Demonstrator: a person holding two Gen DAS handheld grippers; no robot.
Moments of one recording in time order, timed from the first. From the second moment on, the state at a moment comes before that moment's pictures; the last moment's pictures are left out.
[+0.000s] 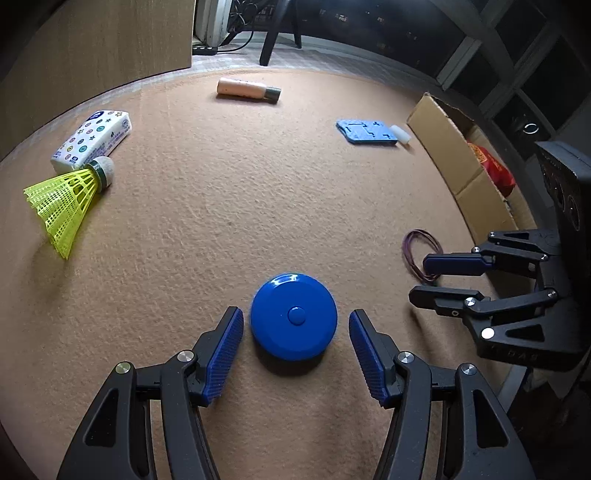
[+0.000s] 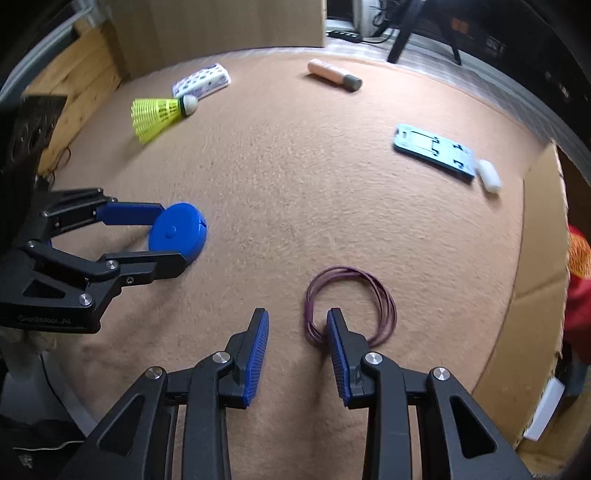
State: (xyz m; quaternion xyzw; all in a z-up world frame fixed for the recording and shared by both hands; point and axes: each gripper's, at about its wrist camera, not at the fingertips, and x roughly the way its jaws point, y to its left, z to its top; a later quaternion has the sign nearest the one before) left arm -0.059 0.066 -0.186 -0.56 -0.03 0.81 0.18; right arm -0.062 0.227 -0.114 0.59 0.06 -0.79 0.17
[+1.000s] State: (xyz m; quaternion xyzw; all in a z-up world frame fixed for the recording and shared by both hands) left arm -0.055 0.066 -0.187 -0.55 -0.05 0.82 0.16; right arm -0.051 0.240 -0.085 0.56 0.08 -0.80 0.17
